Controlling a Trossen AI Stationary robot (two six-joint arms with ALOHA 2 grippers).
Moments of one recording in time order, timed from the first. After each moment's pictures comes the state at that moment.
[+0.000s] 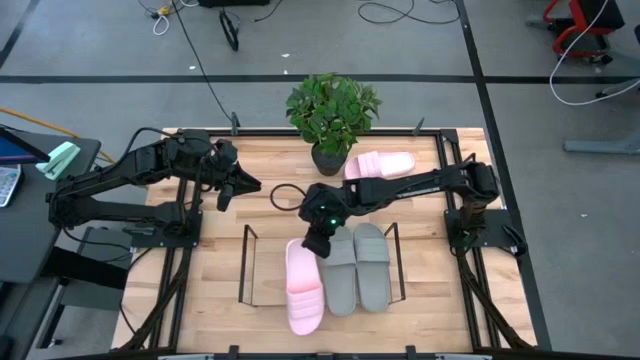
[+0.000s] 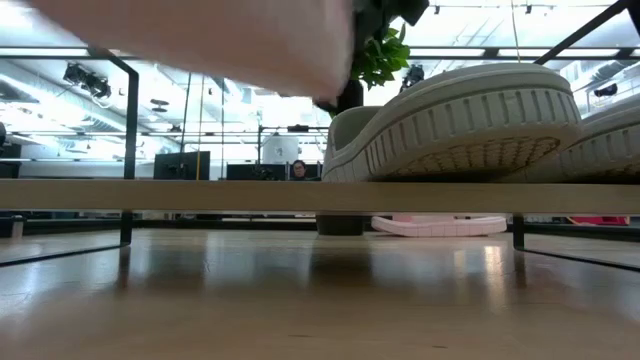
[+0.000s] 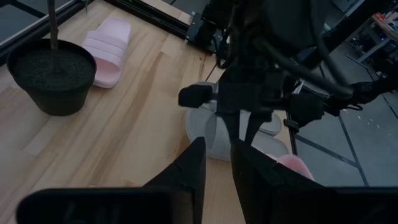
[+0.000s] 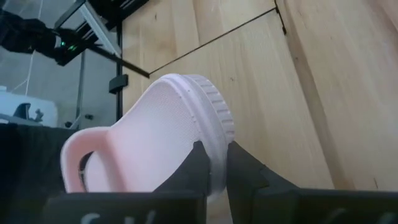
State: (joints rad) left arm 0.27 0.86 1.02 -0.62 0.28 -0.33; right arm 0.03 1.89 1.50 -0.39 -0.38 0.53
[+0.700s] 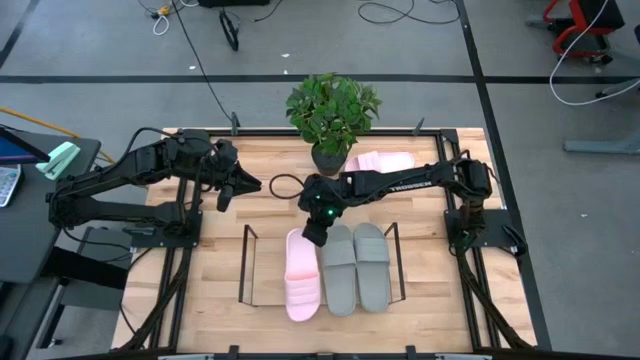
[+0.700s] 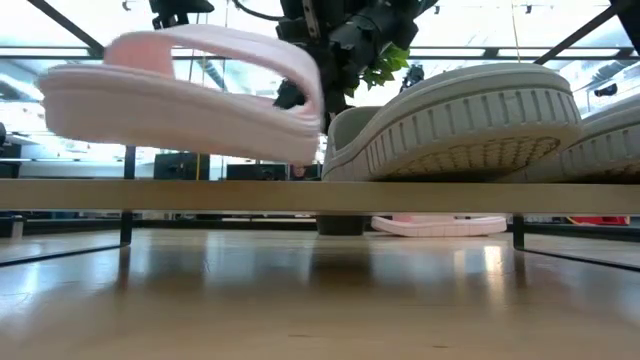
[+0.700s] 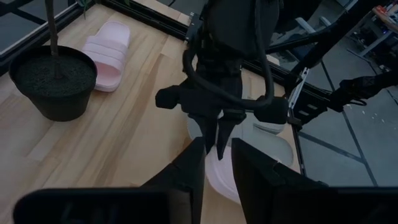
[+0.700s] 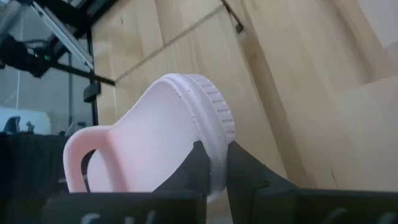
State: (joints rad) left arm 0.27 0.86 1.02 -0.62 0.28 -0.29; right arm -0.04 1.94 1.50 -0.41 -0.40 0.54
